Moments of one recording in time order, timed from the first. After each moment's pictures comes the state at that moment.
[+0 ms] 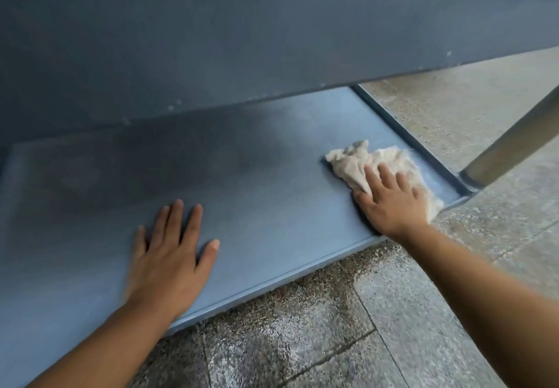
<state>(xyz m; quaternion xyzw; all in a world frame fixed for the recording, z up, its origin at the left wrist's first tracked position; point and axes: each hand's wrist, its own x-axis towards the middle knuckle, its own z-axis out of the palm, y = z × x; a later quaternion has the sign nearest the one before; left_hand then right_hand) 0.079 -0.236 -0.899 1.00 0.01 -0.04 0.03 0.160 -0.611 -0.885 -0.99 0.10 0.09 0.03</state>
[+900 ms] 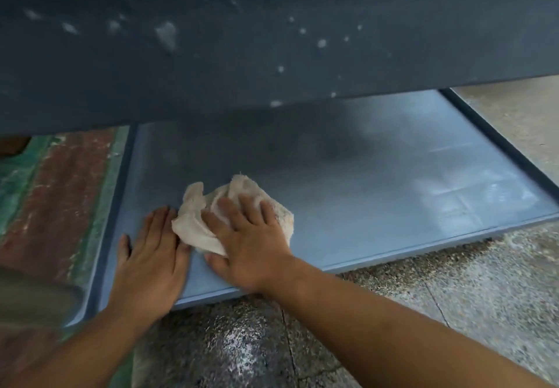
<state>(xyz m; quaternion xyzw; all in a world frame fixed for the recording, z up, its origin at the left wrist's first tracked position) 0.002 -0.077 -0.890 0.99 0.12 -0.03 0.10 0.071 -0.255 -0.885 -0.93 -0.34 0.12 0.09</state>
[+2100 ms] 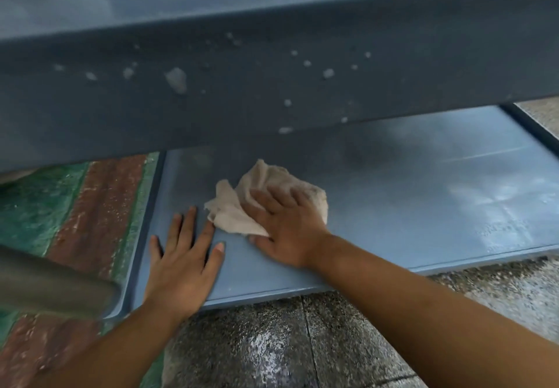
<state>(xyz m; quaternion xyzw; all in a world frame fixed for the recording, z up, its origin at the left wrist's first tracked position) 0.010 -0.077 -0.901 0.99 0.11 -0.04 0.06 0.126 -0.278 -0.888 -0.91 -0.40 0.07 0.05</state>
